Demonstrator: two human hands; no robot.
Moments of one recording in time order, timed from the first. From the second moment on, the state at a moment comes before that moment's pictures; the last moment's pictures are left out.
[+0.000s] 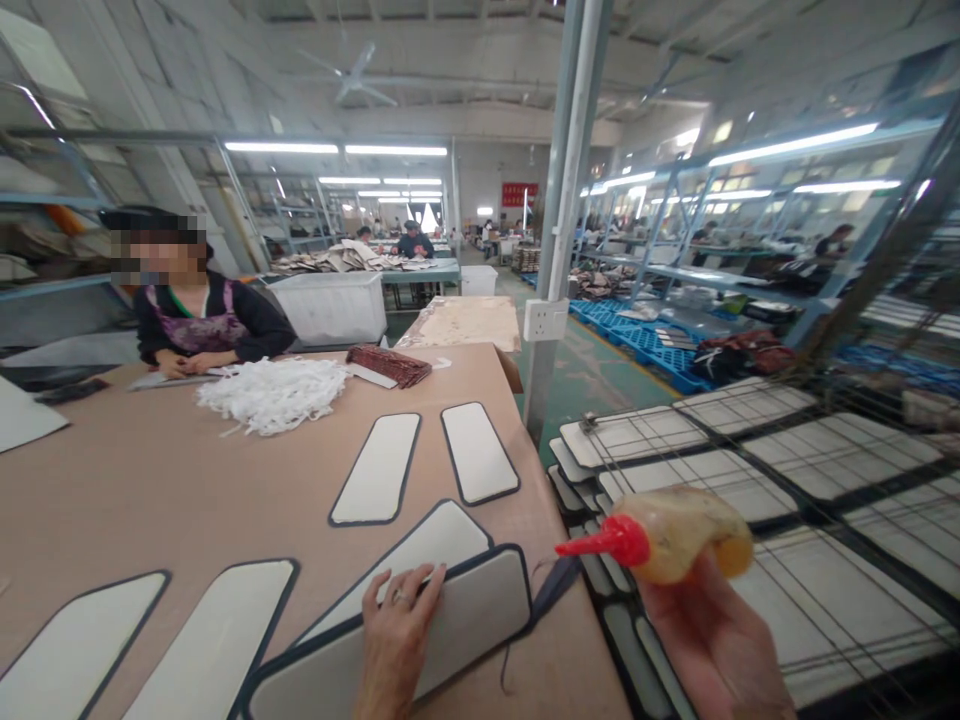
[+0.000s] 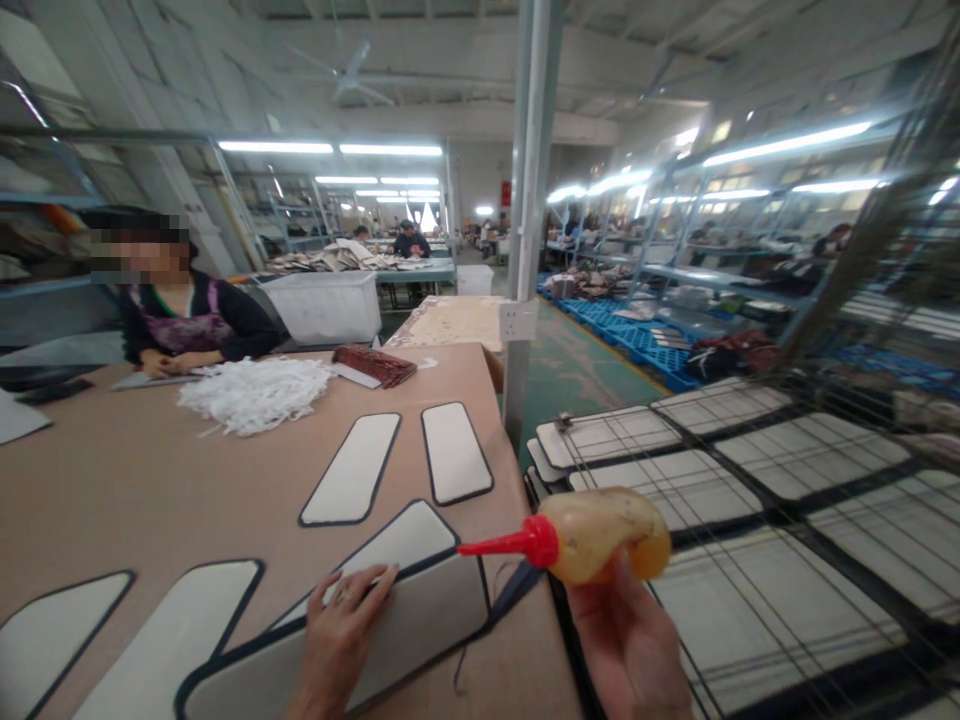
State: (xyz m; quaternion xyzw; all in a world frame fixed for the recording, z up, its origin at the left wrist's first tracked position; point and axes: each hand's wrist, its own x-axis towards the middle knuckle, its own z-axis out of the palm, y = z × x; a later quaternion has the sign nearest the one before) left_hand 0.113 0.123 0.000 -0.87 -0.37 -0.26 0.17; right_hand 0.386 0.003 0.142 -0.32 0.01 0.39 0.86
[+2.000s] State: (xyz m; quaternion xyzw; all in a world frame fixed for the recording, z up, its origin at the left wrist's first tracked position) left_hand 0.070 0.146 0.234 -0.89 -0.32 -0.08 -0.31; right_hand 0.373 0.030 0.261 -0.27 -0.46 0.44 0.72
